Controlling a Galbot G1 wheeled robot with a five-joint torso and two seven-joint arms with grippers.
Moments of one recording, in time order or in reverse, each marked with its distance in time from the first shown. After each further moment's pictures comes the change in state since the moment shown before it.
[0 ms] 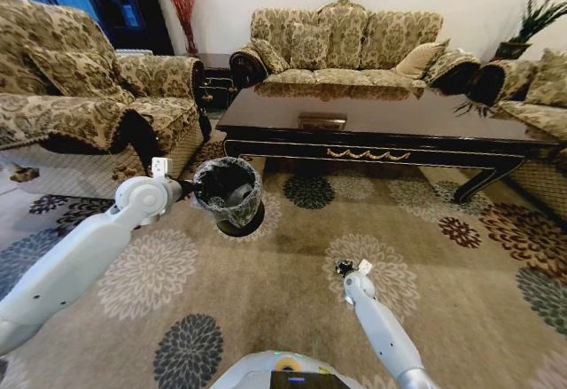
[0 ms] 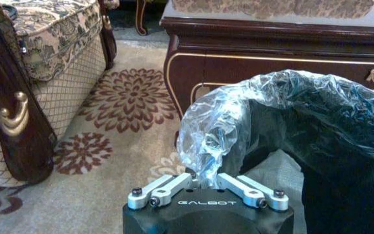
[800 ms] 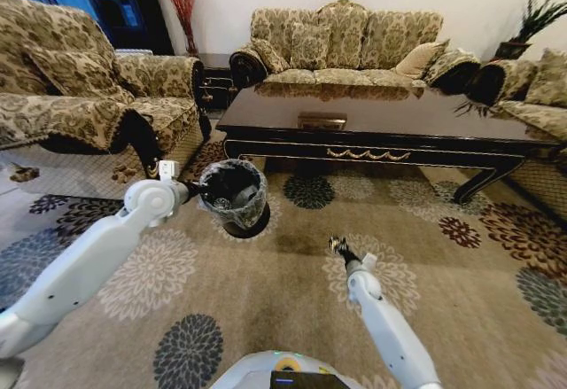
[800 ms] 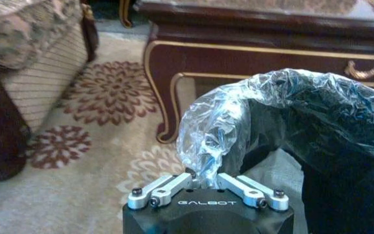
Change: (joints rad) left arm 0.012 -0.080 0.045 -0.013 0.037 0.000 -0.007; right arm -0.052 -0.116 -0.021 0.315 -0.103 0.239 -0.260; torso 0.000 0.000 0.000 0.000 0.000
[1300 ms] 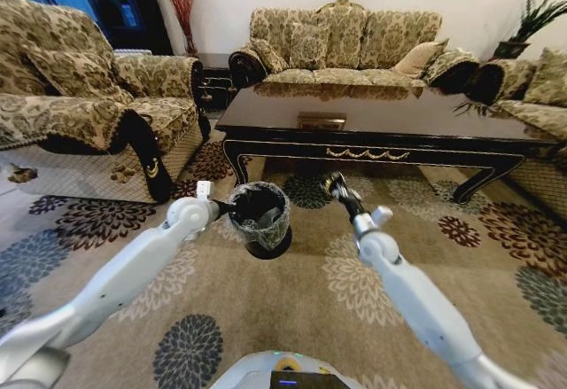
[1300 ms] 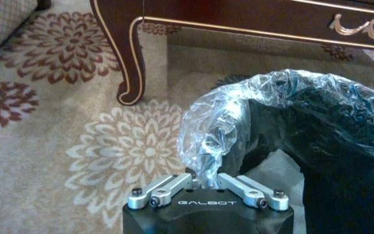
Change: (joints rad) left arm -0.070 -0.196 0.157 0.167 0.036 0.000 0.006; right arm 0.283 -0.216 -0.230 0.304 0.144 0.090 -0.092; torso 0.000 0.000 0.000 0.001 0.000
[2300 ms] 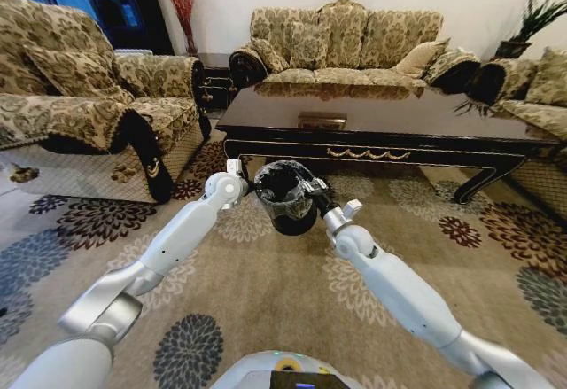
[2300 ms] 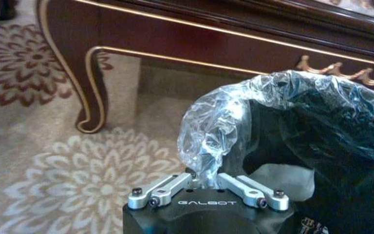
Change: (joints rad) left arm -0.202 -0.185 0.069 0.192 0.020 0.000 0.008; right arm 0.021 0.011 -0.101 -0.026 -0.081 0.049 -0.043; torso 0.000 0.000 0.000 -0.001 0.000
